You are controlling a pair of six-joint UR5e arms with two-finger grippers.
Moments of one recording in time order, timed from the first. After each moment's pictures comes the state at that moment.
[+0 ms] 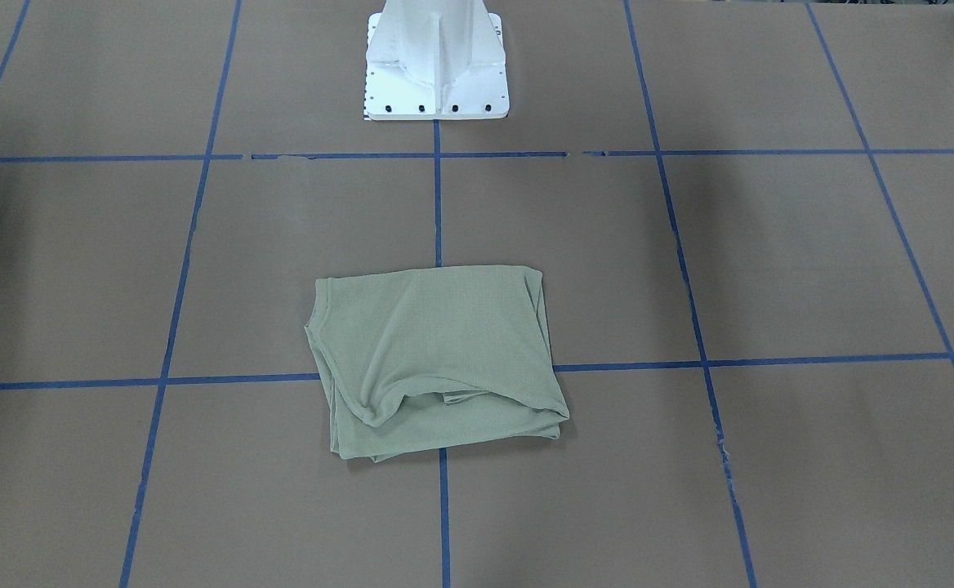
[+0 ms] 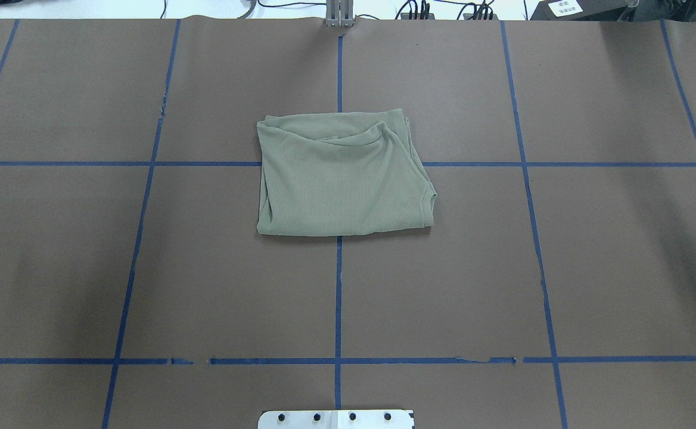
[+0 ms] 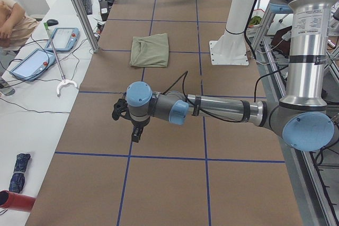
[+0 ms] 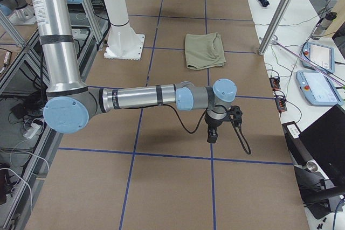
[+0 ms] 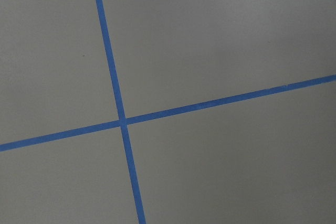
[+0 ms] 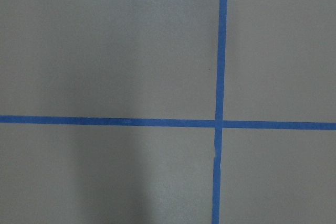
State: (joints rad) left arm -1.51 -1.56 -1.67 -1.76 -2.44 -0.04; right arm 1.44 -1.44 1.57 -1.60 2.32 0.15
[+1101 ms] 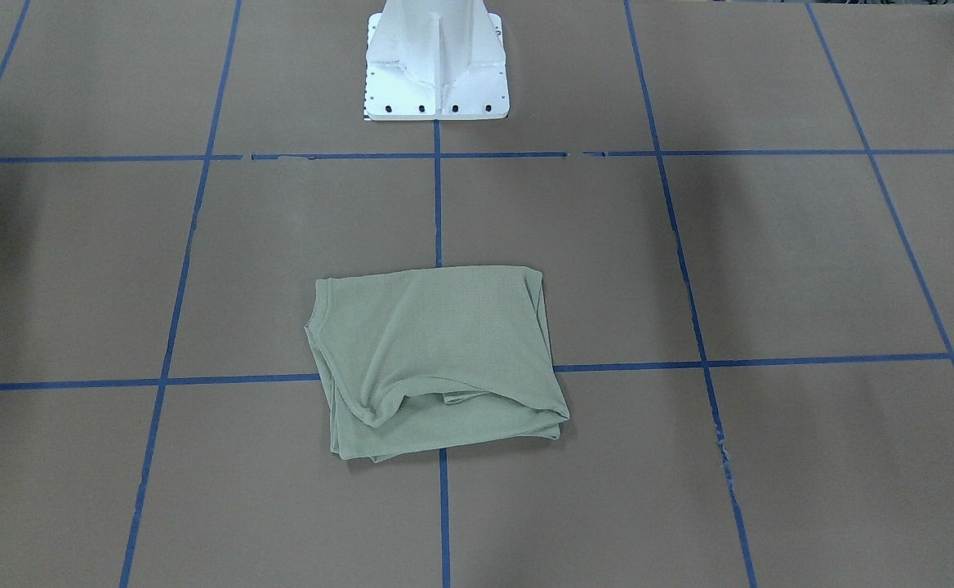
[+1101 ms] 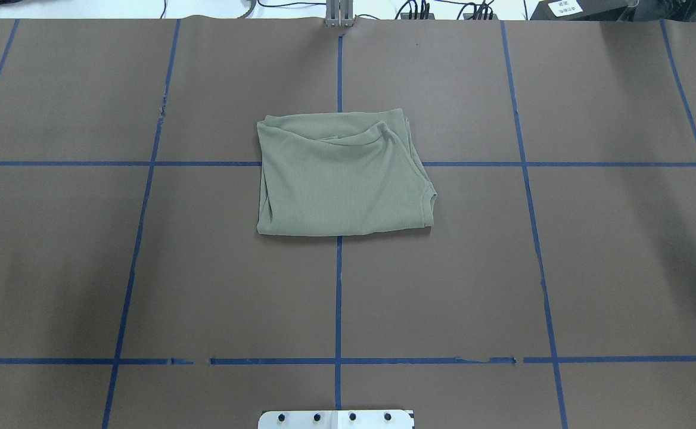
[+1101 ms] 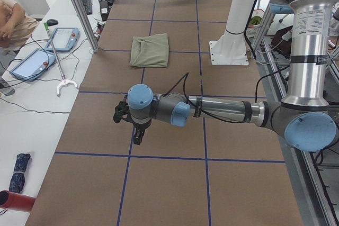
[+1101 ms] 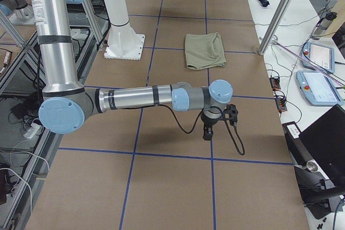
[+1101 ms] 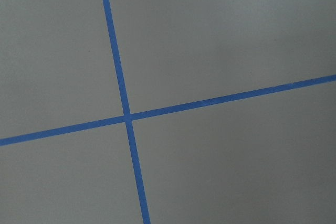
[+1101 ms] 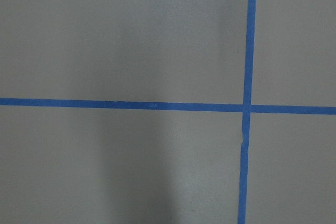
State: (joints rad) left arm -1.52 -1.54 -1.67 -1.75 -2.43 -0.04; right arm 1.44 -1.47 1.59 -1.60 2.38 0.15
